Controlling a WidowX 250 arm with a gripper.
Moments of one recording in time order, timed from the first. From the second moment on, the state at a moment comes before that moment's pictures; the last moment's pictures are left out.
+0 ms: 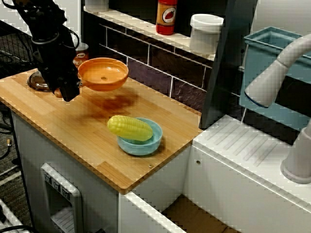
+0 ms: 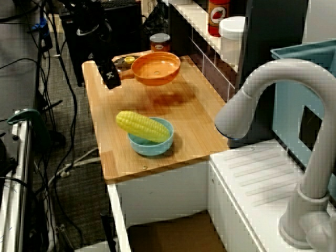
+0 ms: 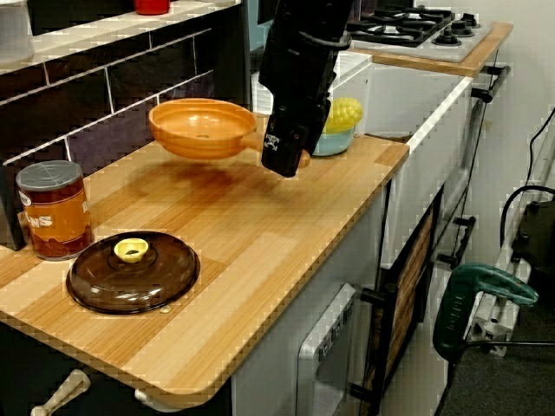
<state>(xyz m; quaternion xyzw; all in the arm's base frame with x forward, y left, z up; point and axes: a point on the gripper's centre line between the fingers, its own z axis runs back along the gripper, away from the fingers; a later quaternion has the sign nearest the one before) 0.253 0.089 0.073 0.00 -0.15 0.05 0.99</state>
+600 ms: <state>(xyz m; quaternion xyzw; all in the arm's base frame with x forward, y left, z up) 0.251 0.087 0.085 -0.02 -0.16 0.03 0.99</state>
